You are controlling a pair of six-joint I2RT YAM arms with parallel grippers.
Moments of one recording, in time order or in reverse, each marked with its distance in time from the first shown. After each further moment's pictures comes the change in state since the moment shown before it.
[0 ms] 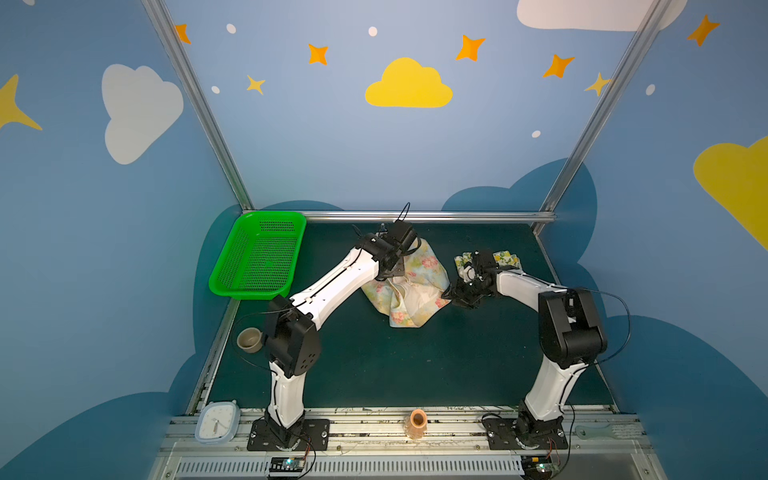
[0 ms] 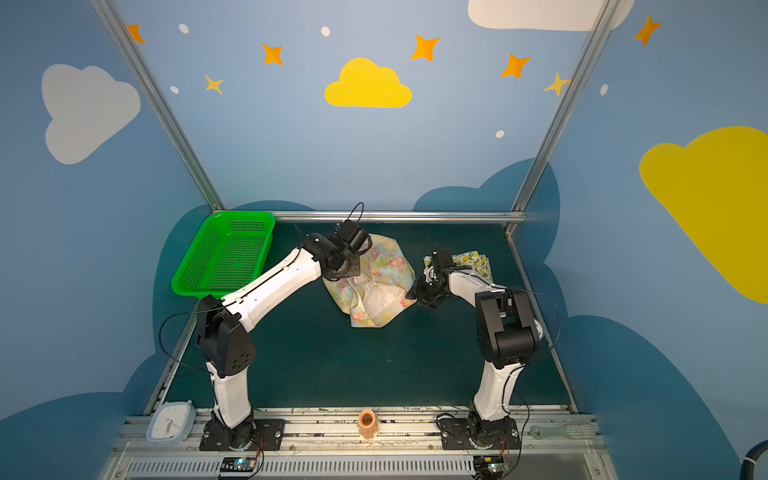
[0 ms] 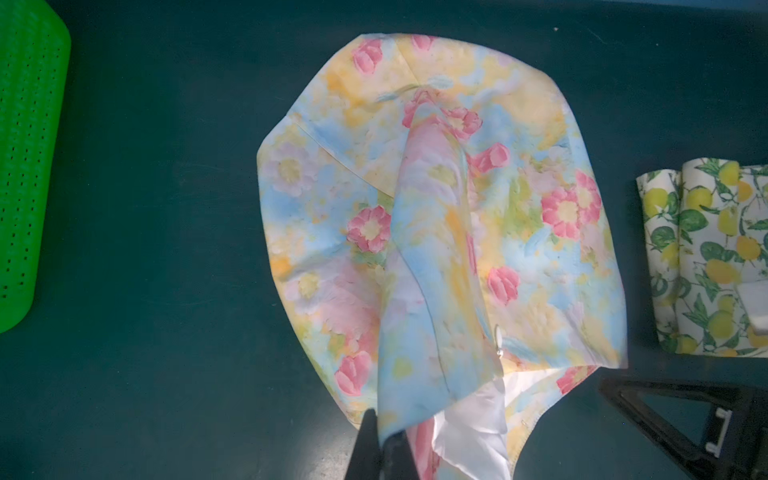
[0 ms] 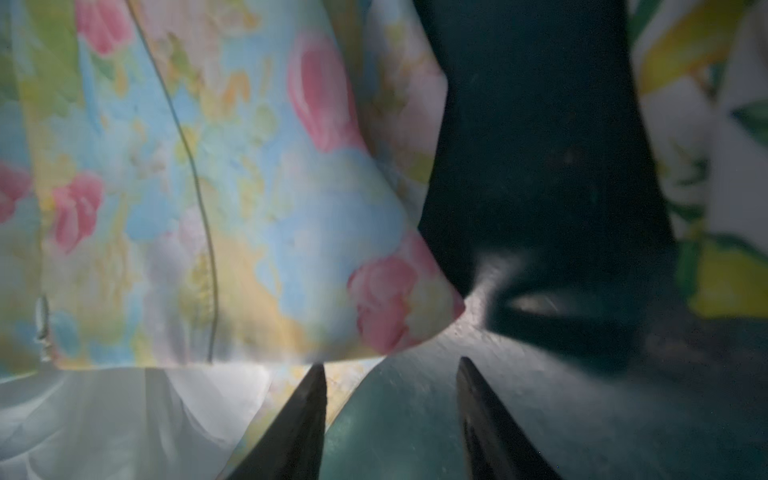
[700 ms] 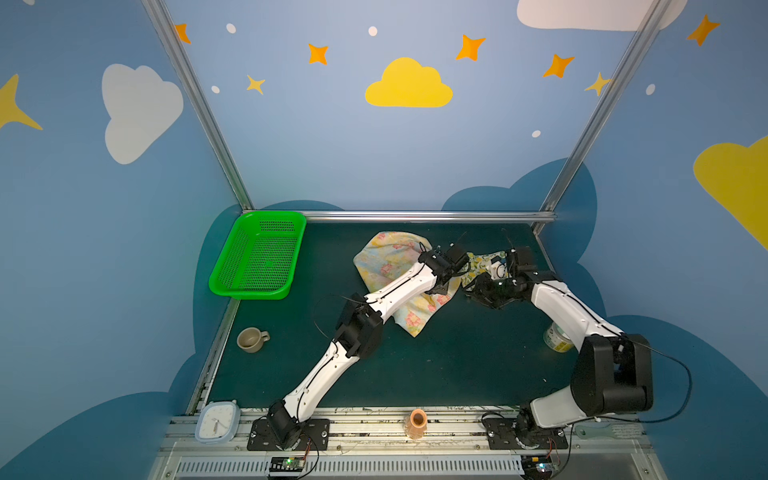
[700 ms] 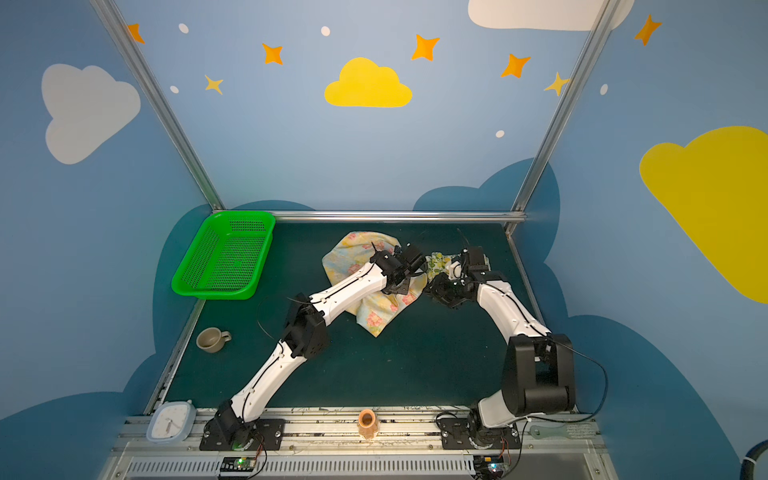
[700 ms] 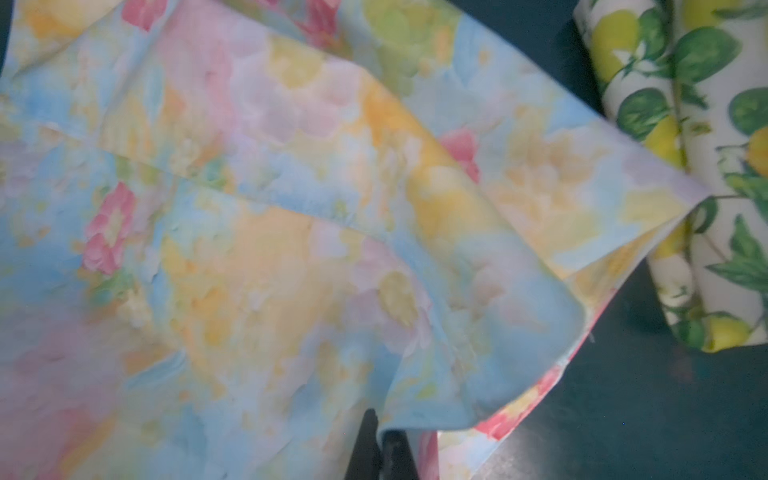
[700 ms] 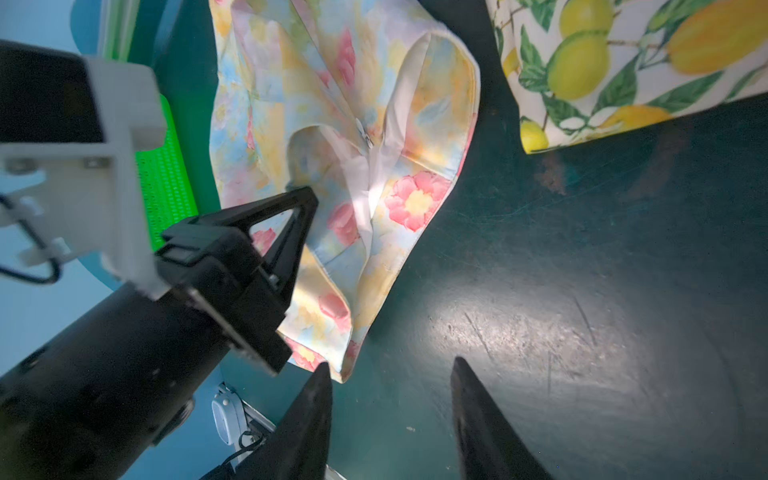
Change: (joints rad) left arm -0.195 0.631 0.635 -0.151 -0.046 0.059; right arm -0.129 -0.340 -0.132 -0.114 -0.094 -0.001
